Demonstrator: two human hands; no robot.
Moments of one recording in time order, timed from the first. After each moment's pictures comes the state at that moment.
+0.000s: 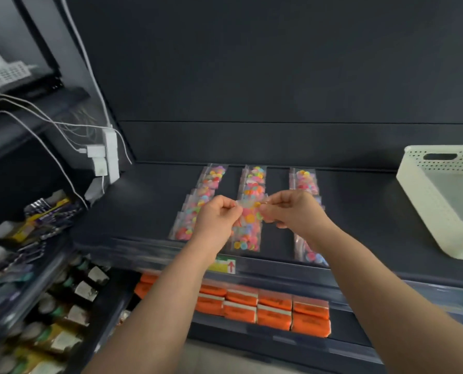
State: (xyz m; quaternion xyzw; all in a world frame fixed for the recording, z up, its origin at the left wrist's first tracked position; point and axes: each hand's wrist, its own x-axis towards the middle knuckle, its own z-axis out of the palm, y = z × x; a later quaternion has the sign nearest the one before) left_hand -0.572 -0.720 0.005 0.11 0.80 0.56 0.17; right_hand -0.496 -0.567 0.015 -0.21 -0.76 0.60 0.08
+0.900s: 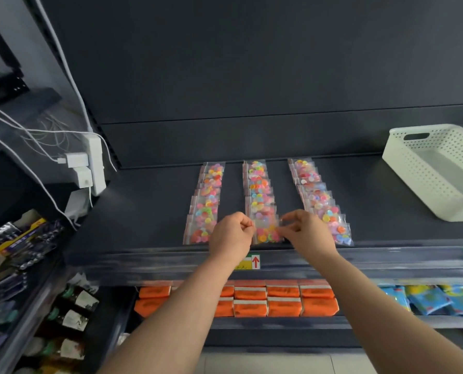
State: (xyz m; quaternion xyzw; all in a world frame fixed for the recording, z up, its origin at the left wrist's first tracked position) left_hand -0.600 -0.748 -0.041 0.27 0.90 0.32 0.11; right_hand -0.494 -0.626 -0.042 -0.38 -0.83 0.39 0.12
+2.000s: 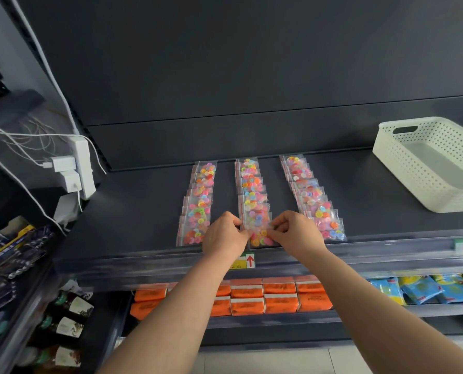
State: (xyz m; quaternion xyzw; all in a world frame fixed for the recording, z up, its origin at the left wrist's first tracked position) left_hand -0.602 -0.742 -0.047 0.25 0.92 0.27 0.13; right_hand -0.500 -0.627 -0.051 -0.38 -0.85 0.34 0.10
